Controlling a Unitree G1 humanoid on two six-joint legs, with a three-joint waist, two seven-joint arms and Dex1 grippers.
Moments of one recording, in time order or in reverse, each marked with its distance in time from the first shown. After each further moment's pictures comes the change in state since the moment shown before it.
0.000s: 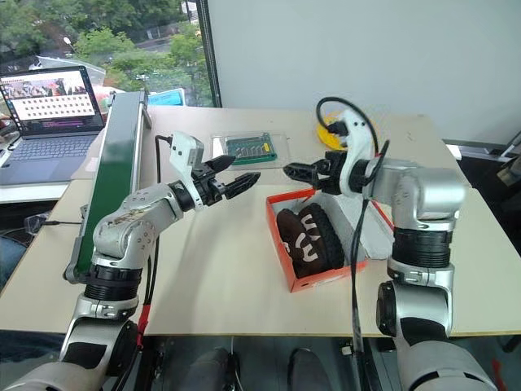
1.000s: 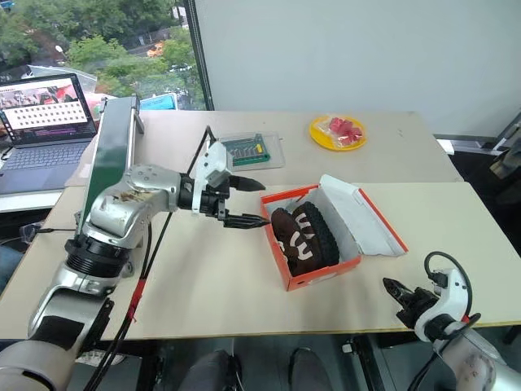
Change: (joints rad) left arm -0.185 0.218 -0.242 0.031 0.105 -0.002 -0.522; right arm 0.994 0.149 -0.392 -0.166 0.066 -0.467 -0.021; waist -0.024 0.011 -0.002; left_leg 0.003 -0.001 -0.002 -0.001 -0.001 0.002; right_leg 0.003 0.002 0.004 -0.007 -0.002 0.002
